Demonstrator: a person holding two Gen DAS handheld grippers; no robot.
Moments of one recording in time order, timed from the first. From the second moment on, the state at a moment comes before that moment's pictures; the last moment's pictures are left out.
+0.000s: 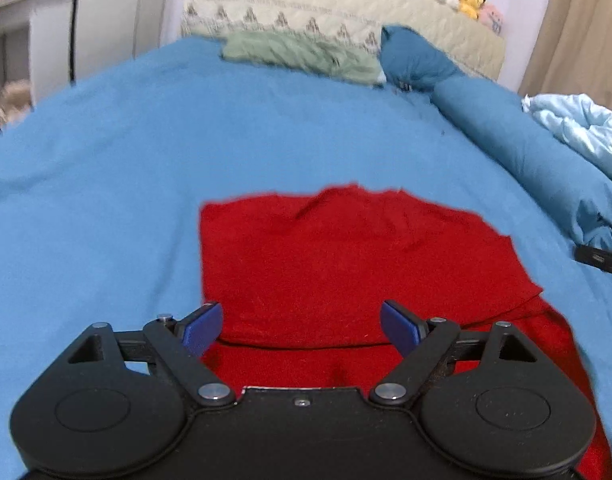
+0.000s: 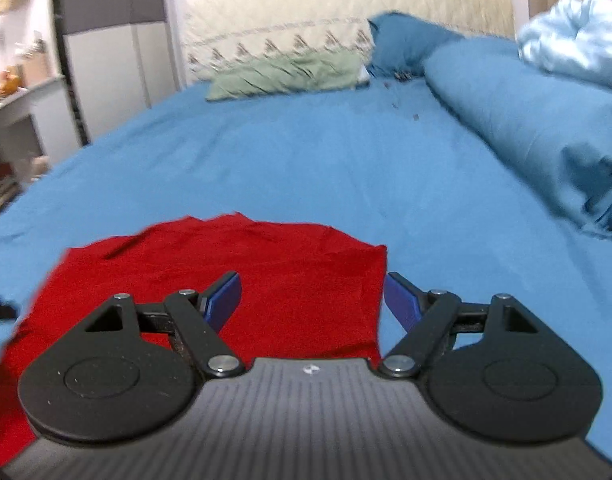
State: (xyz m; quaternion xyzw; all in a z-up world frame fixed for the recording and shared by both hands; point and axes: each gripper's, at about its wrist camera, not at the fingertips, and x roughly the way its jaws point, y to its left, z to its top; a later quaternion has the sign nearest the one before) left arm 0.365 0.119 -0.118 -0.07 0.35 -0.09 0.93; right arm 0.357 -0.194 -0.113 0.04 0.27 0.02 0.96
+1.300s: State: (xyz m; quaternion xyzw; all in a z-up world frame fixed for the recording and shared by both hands) left arm 0.113 0.113 -0.180 -0.06 0.45 -0.02 0.89; right arm 0.036 -0.220 -0.204 0.11 0.39 -0.01 0.92
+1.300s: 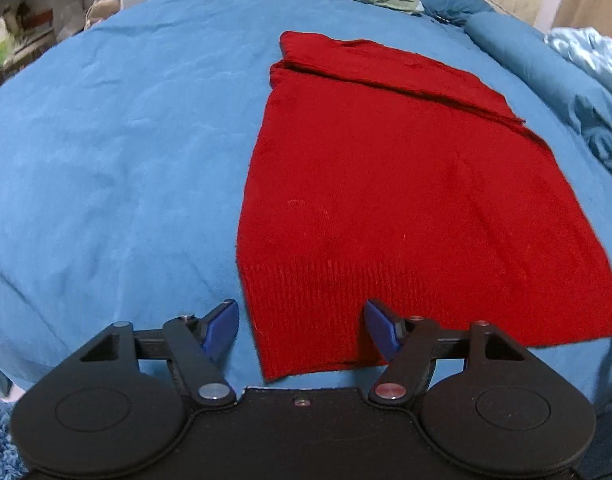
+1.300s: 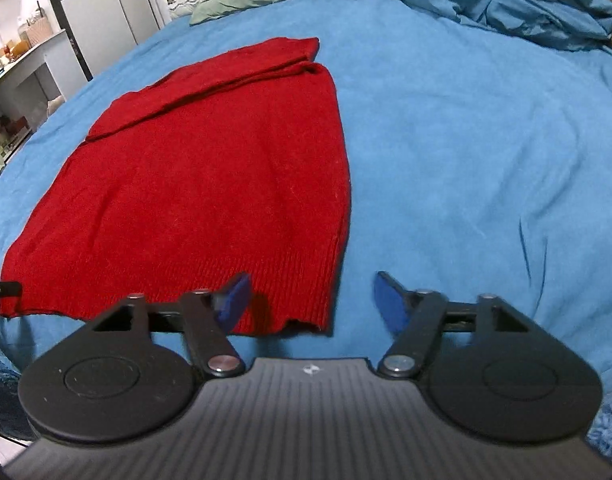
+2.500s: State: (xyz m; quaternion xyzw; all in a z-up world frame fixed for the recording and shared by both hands) left arm 0.185 0.126 -0.027 -0.16 0.31 -0.04 0.94; right arm 0.118 -0.255 -0.073 0.24 0.26 0.03 0.93
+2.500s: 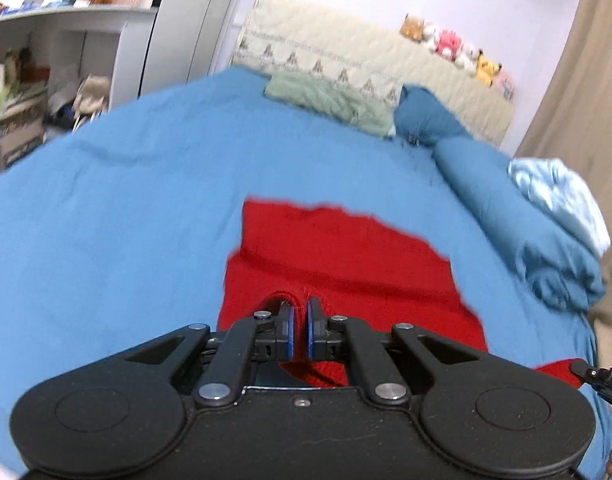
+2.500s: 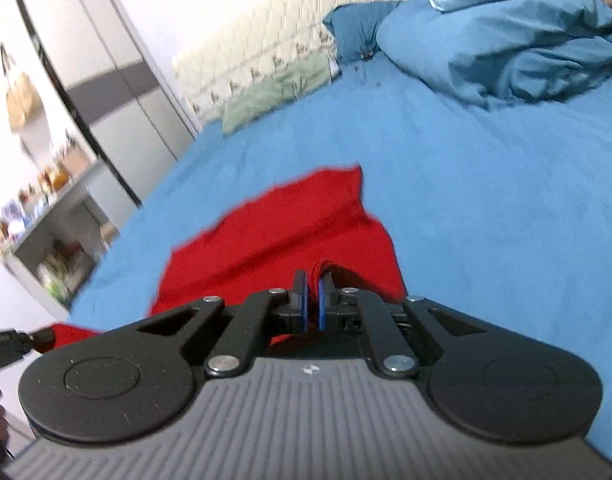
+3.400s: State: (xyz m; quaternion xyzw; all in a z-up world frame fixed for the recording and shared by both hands) left arm 0.537 0.119 -0.141 -0.19 0.35 0.05 0.92; right arm 0.542 -0.248 -0.175 0.18 0.32 -0.02 0.93
